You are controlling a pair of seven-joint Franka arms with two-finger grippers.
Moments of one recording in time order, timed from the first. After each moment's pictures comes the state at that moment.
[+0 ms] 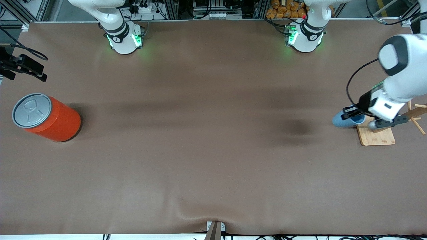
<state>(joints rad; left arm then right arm) 0.14 0.07 -0.16 -2.07 -0.12 2.17 -0.15 0.00 -0.01 0.00 -1.46 -0.02 1.41 0.05</state>
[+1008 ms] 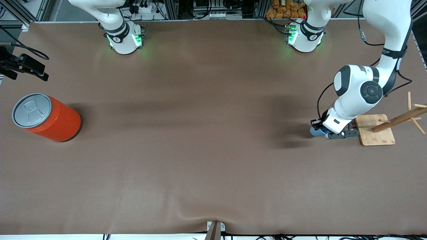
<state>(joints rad) 0.10 0.28 -0.21 -2.18 0.01 2.48 -0.22 -0.01 -0.01 0.00 -1.46 0.00 1.40 0.05</state>
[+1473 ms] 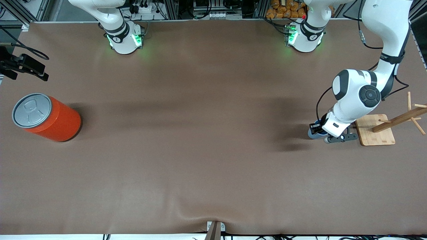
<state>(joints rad) 0.10 0.30 -0.21 -2.14 0.01 2.50 -0.23 -0.01 -0.01 0.00 -1.46 0.00 1.40 0.05</state>
